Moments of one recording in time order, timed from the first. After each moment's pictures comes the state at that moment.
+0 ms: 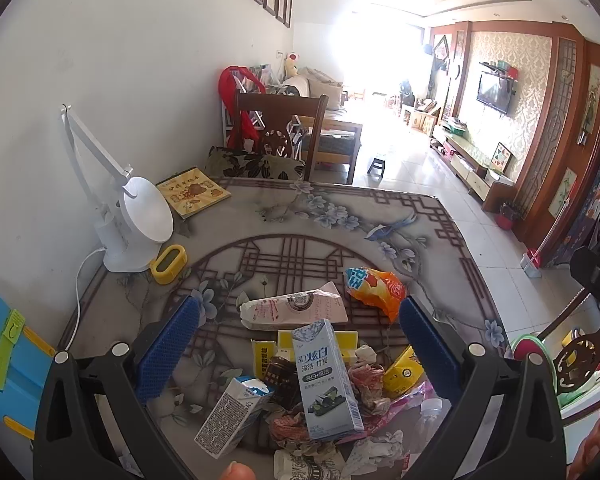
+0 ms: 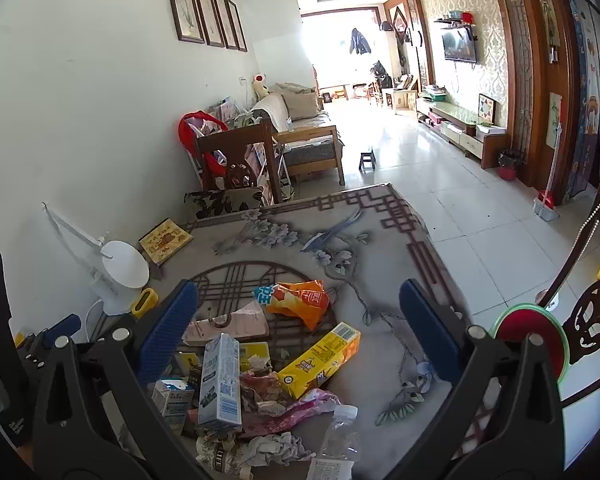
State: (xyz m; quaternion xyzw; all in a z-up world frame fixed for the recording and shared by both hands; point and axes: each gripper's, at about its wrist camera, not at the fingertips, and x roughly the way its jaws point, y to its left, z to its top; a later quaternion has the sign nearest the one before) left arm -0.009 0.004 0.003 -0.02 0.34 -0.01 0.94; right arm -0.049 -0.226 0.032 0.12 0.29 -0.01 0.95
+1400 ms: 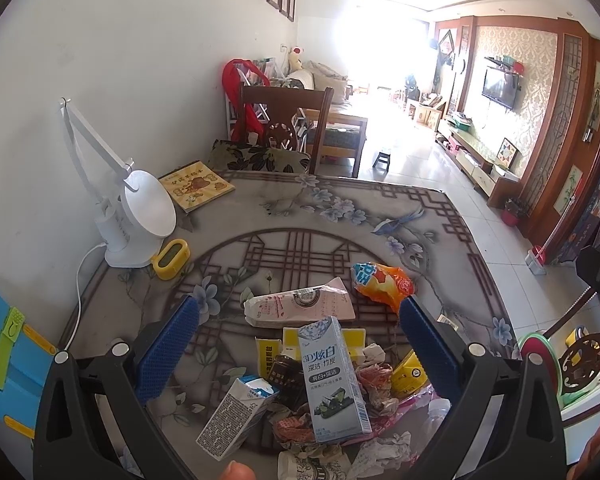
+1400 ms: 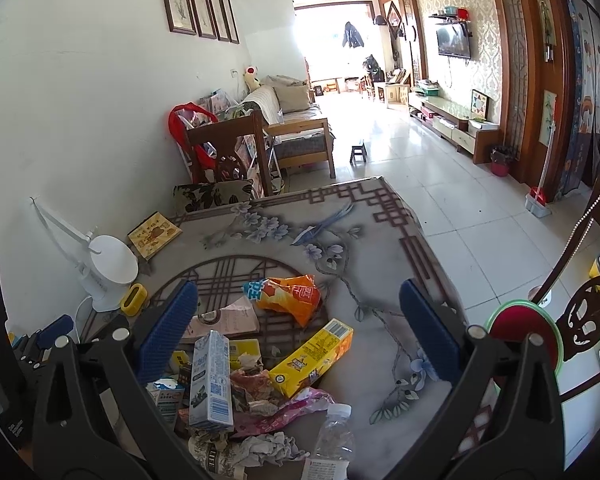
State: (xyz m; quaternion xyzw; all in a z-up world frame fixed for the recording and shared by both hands) left arm 0.000 0.007 -0.011 -0.02 0.35 0.00 0.94; right arm -0.038 -0.222 0.027 0.11 0.31 -0.03 0.94
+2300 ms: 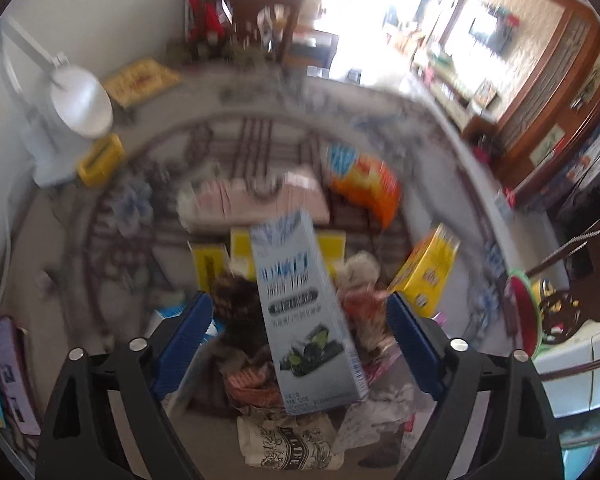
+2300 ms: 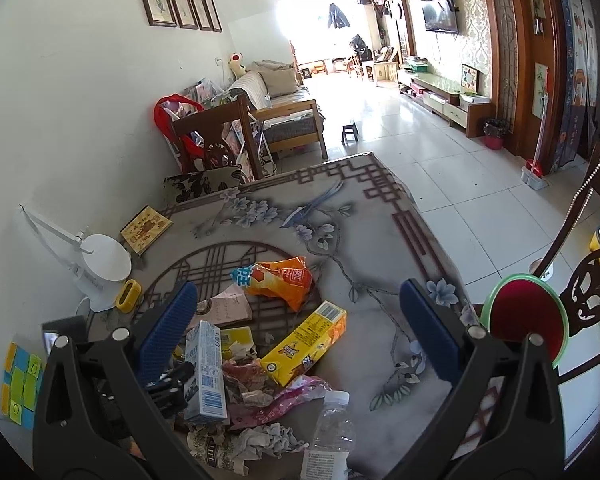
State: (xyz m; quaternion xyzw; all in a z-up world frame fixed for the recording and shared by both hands) left arm 0.044 -0.003 -0.127 -0.06 0.52 -0.08 0.85; right arm -0.033 -0.240 0.005 0.14 0.34 -0.05 0.93
